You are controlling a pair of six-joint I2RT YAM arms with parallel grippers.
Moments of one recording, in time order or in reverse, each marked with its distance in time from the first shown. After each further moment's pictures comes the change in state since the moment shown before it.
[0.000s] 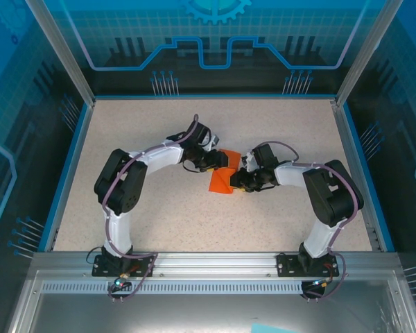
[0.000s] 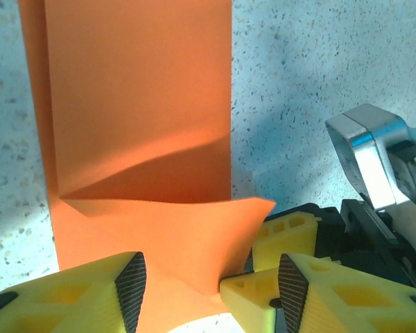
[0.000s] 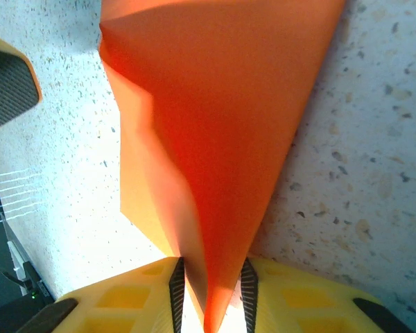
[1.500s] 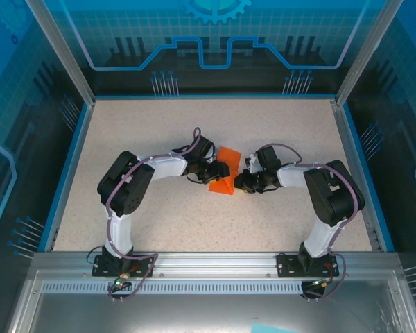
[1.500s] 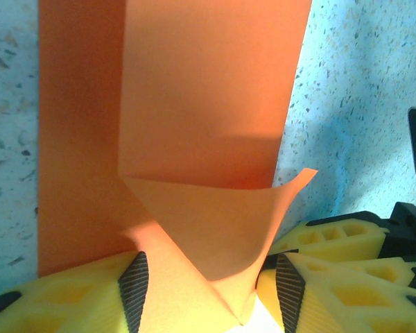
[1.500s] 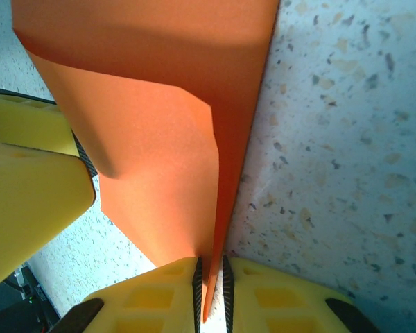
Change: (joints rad) left arm -0.064 0.011 -0.142 0.173 -0.070 -0.175; right arm -0.029 0.000 -0.044 0.038 -0.007 -0.001
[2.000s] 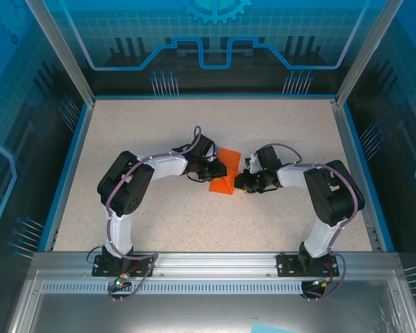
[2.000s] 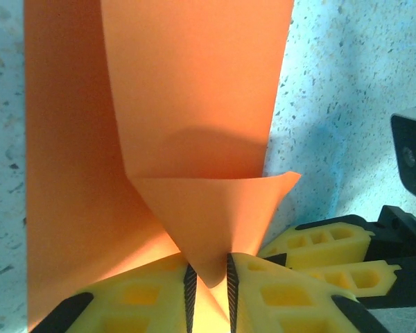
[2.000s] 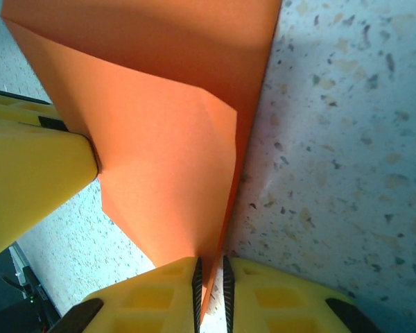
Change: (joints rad) left arm 0.000 0.000 0.019 -0.006 0.000 0.005; right arm -0.001 0.000 -0.001 0.003 -0.004 0.000
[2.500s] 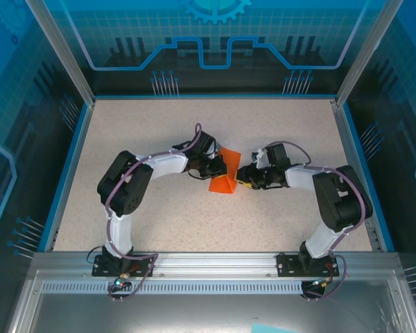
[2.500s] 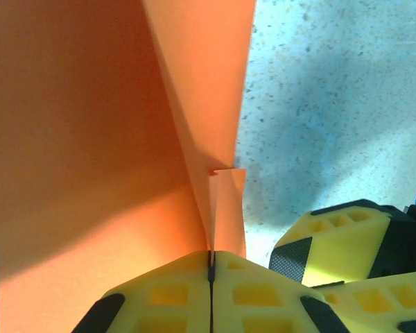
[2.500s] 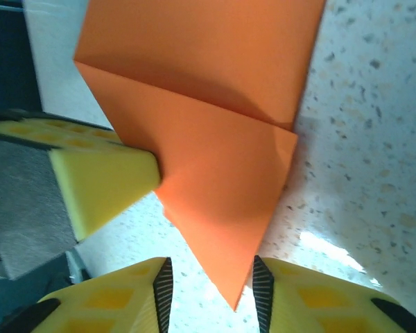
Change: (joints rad) left arm 0.002 -0.006 0.046 -0.038 0.030 -0.001; right arm -0.082 -0.080 -0.042 0.097 -0.126 0.083
